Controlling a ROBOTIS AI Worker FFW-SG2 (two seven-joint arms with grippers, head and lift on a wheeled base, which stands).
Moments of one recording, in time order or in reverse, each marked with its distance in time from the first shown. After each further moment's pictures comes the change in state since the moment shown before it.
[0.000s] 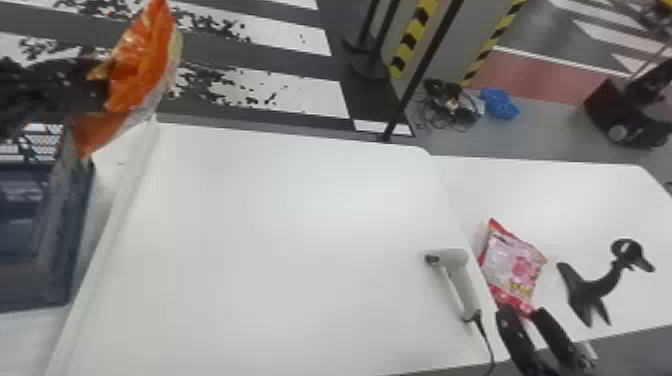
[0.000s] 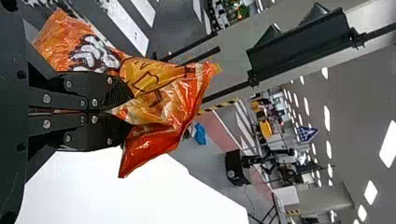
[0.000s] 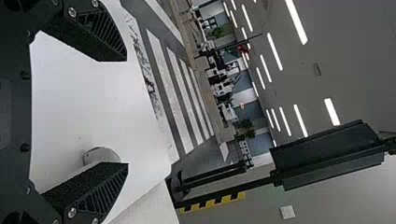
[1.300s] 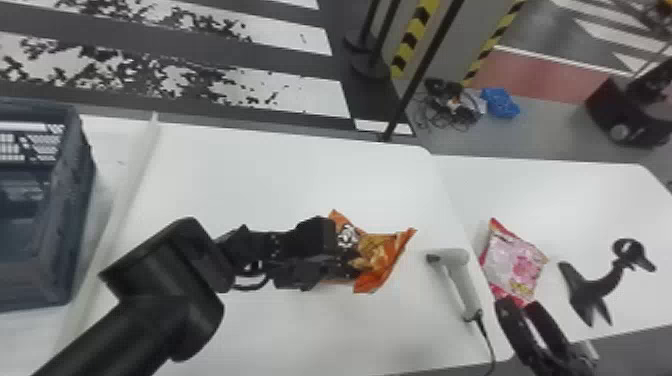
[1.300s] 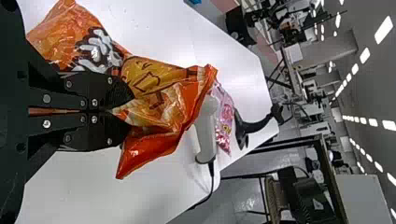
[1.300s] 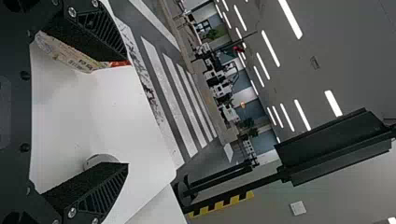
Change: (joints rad) left arm -0.258 -0.548 -0.688 0.908 -0.428 -0.451 0.008; right arm -0.044 0.000 -0.023 -0.009 -0.046 0.112 0.004
